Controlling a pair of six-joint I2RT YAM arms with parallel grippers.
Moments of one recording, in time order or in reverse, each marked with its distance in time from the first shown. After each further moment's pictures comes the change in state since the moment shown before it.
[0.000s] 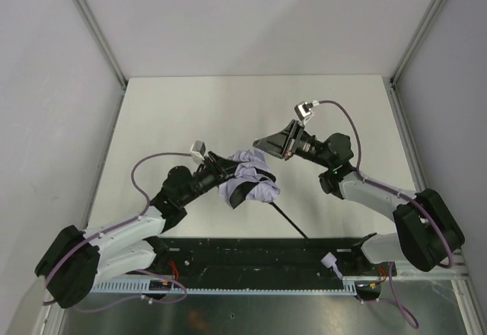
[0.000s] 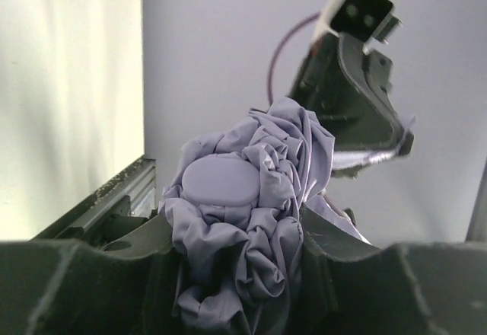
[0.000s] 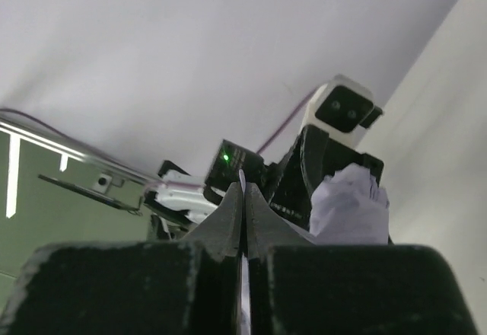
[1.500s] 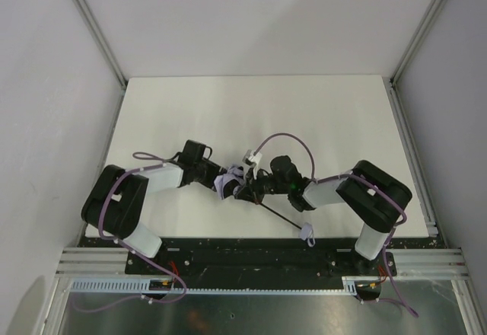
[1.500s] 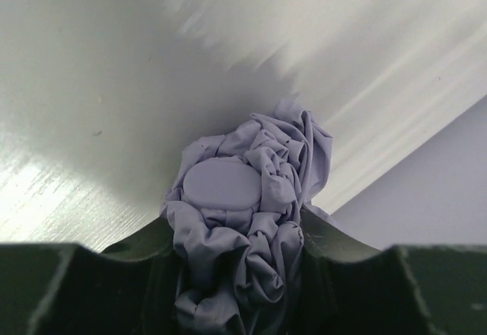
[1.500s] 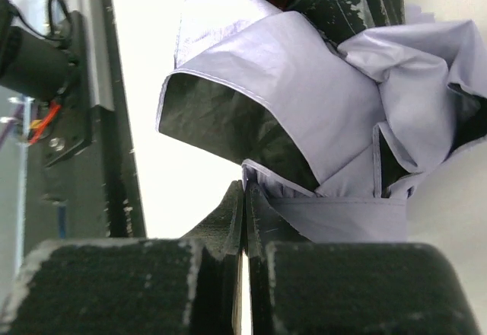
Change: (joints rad) left arm 0.319 0.554 0.305 -0.765 0.032 0.130; right arm 0.293 0.389 -0.012 -0.332 0.072 -1.138
